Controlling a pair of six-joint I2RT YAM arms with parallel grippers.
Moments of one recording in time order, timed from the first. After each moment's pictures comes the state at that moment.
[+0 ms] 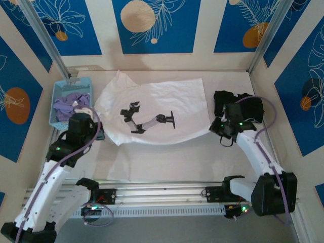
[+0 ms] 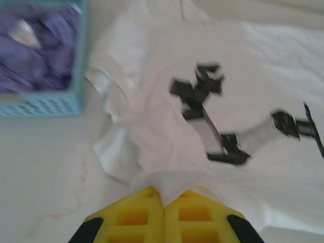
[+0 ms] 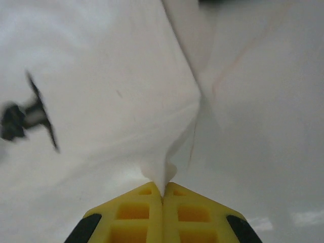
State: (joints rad) left arm -0.29 0.74 0.95 -0.86 -0.20 -0.36; right arm 0.04 1.10 0.82 -0.68 -0.12 0.53
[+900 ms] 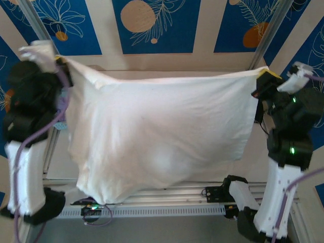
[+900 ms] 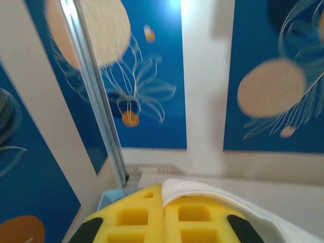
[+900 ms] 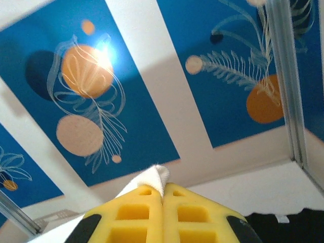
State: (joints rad) left arm -0.23 1.23 1.96 -0.89 -0.43 0.03; right arm -0.23 0.93 1.55 -0.67 -0.26 0.40
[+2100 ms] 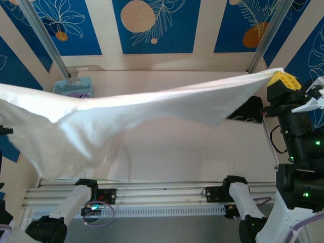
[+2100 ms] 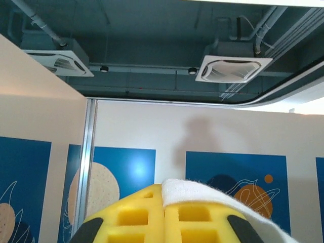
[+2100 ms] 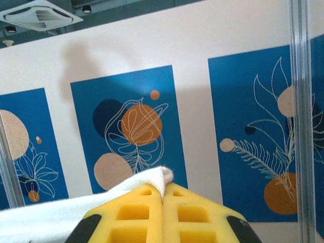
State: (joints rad) left arm -0.11 0.85 2.11 -0.64 -0.10 0.02; right arm -0.16 0.78 1.79 -0.68 -0.28 0.24
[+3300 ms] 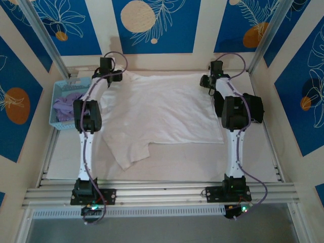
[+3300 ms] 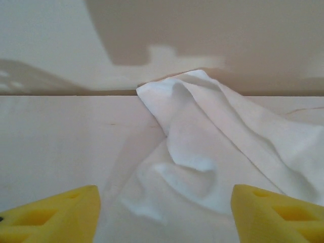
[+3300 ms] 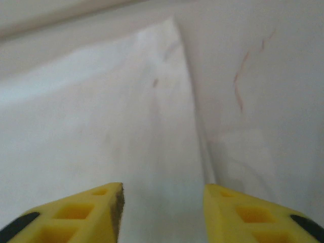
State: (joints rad) left arm -0.06 2.51 2.25 -0.41 -0.06 -0.04; right arm 0.04 2.42 2.03 -0.49 -0.03 0.23
